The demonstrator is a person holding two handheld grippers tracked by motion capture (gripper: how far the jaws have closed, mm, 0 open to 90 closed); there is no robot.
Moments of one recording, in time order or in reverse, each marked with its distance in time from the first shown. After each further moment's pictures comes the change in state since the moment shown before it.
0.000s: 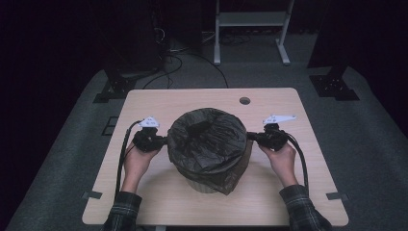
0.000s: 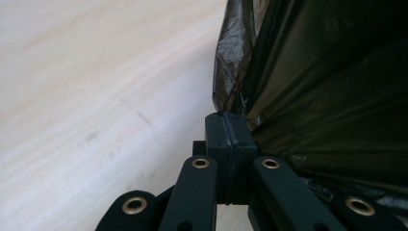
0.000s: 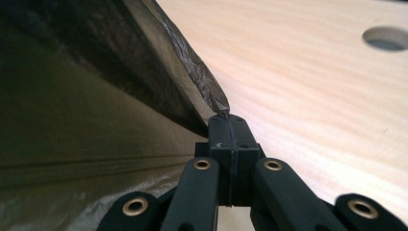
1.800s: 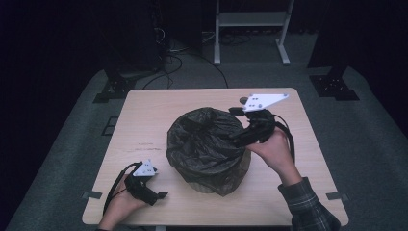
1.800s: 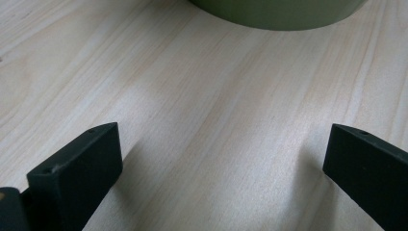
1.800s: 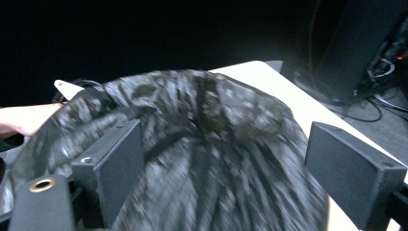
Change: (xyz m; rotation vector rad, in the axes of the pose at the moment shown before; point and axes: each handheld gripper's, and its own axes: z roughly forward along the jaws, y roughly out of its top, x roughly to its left) left arm -0.052 -0.105 -0.015 0.131 -0.057 0.188; right arm 0.129 0.113 -0.070 -0.140 0.200 -0.349
